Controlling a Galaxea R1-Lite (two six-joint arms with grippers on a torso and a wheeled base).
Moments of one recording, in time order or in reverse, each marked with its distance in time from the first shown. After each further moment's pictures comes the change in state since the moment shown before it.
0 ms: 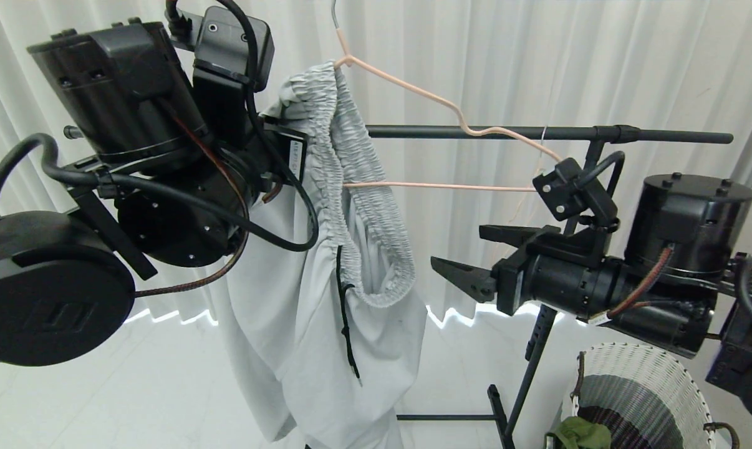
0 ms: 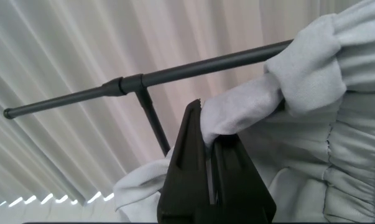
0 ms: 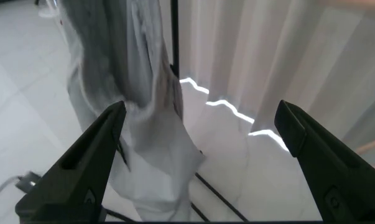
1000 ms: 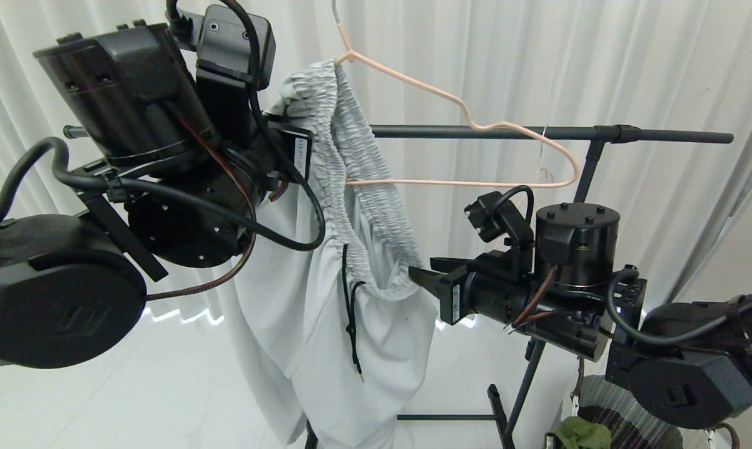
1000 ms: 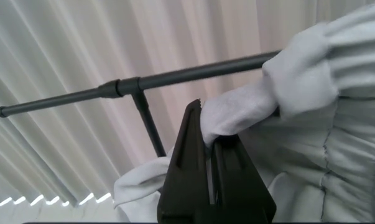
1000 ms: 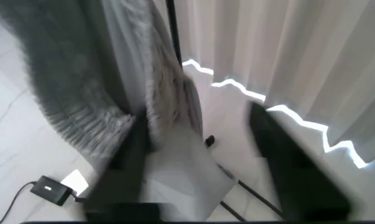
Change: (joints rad) left arm -0.010 0.013 0.001 -0.048 0.004 -0.015; right arm 0.058 0.191 -0.092 0.000 -0.093 0.087
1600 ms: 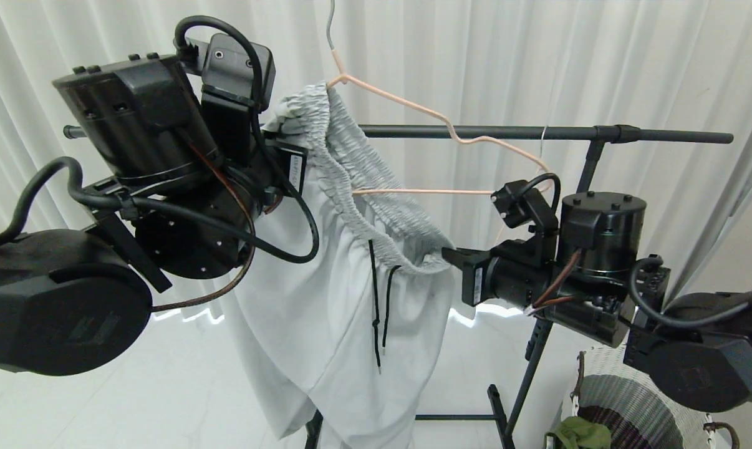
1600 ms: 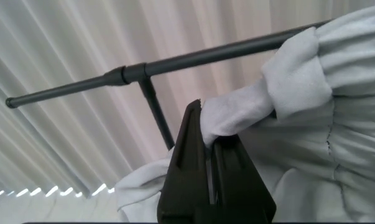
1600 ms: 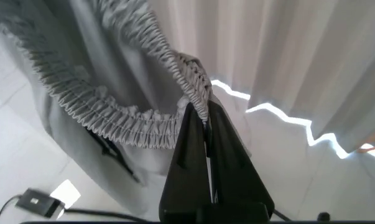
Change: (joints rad) left arm 0.029 0.006 0.058 -0.021 0.005 0.011; right arm -0.081 -0.039 0.015 0.001 -0.017 0.001
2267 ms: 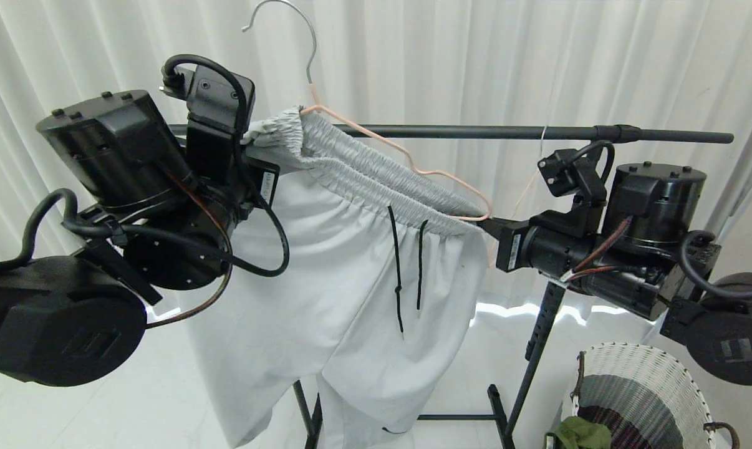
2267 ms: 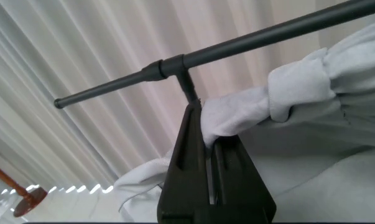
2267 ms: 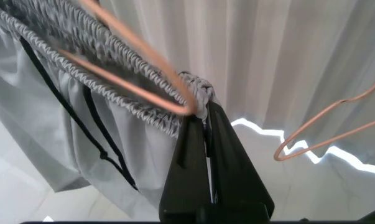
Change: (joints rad) left arm 0.105 0.005 0.114 -0.175 -0.003 0.142; right arm -0.109 -0.066 -0.006 -0.001 0.006 -0.001
